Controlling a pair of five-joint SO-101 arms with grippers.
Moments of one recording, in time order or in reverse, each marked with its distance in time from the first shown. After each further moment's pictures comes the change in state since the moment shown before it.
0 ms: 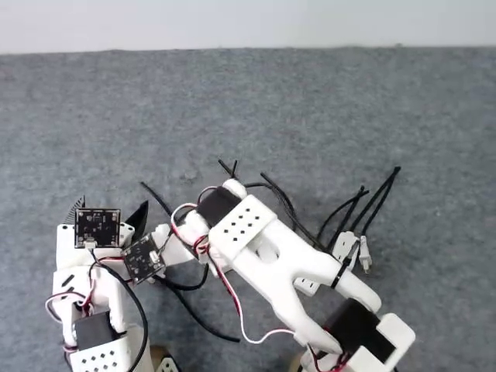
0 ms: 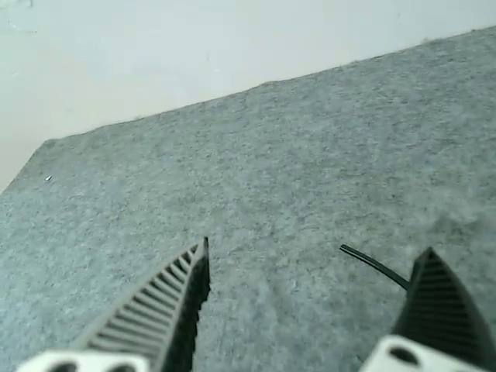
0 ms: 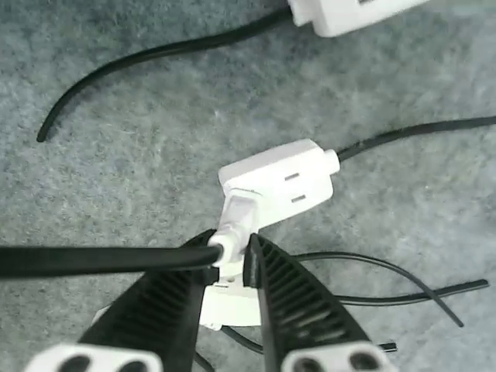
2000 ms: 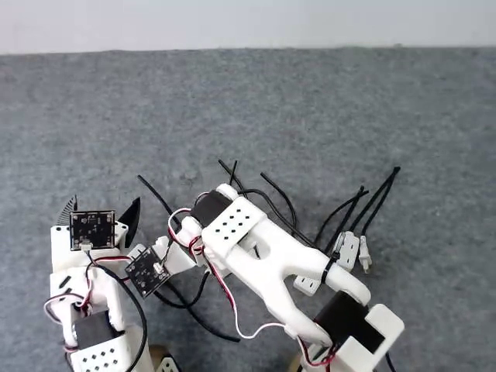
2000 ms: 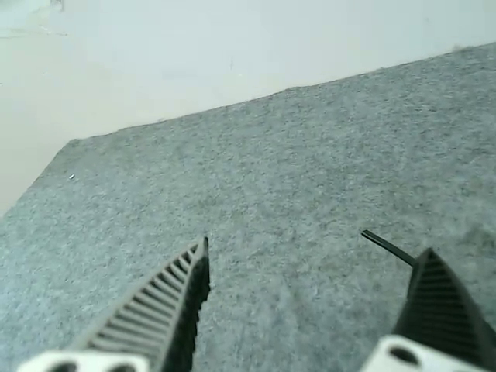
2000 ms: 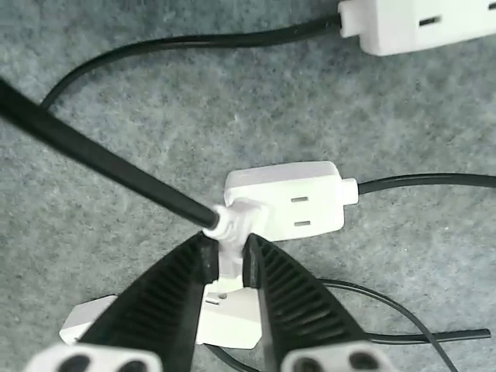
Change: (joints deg) left arm -2.6 0.1 2.1 -4.4 0.0; right arm 0.0 5.0 1.8 -2.7 7.8
